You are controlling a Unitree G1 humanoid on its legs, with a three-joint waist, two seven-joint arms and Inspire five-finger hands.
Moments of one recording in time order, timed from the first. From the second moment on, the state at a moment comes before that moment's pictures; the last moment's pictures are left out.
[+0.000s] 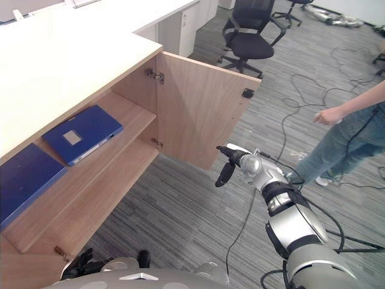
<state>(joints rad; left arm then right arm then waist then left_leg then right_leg) 0.26 0.22 0.11 0.94 -0.03 -0.09 -0.06 -0.65 -0.57 0.48 1.02 -0.35 -0.07 0.30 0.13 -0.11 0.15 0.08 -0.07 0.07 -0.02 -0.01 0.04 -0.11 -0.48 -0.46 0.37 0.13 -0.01</state>
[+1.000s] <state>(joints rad) 0.13 0.16 0.14 0.96 -0.07 -0.06 -0.05 -0.24 -0.42 -0.19 1.20 0.00 0.01 0.13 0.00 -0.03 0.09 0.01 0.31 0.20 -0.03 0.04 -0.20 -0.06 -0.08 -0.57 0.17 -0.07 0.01</state>
